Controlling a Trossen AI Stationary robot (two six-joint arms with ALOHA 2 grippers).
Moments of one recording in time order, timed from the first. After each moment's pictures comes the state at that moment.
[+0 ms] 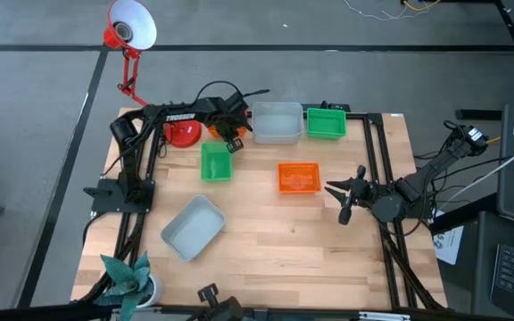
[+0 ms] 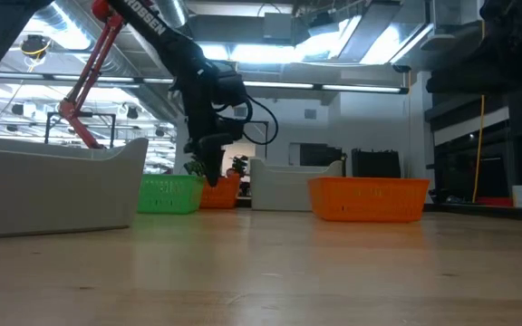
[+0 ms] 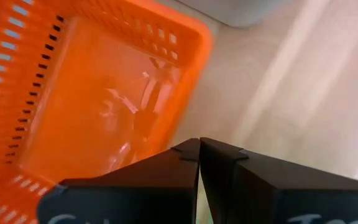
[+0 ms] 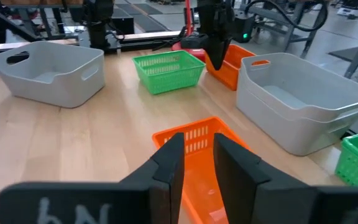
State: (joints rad) left arm 0.61 1.89 1.34 -0.61 -0.04 0.14; right arm 0.65 0.69 0.31 -0.10 1.02 0.41
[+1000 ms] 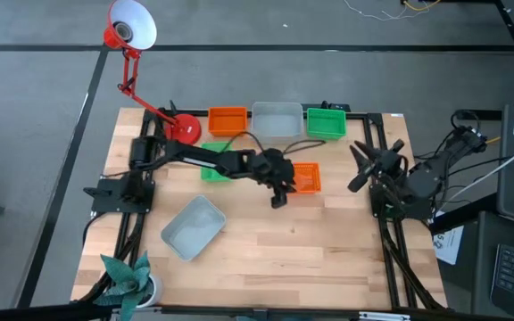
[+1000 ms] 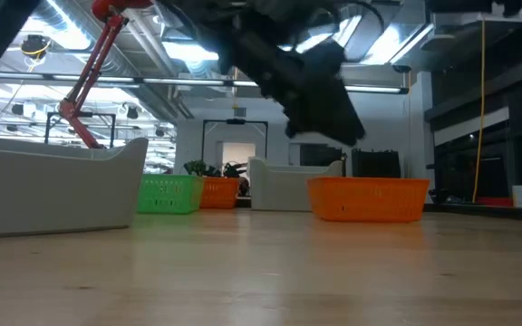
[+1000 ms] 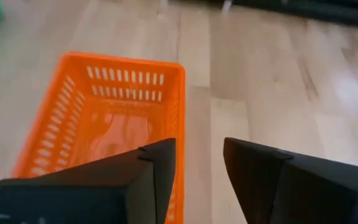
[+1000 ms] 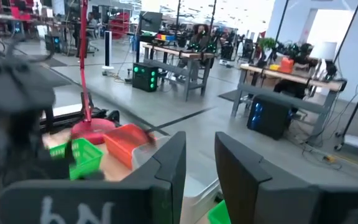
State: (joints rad) left arm 0.09 2.02 1.43 0.04 0.10 -0.13; right arm 0.65 0.62 0.63 -0.09 1.49 -0.01
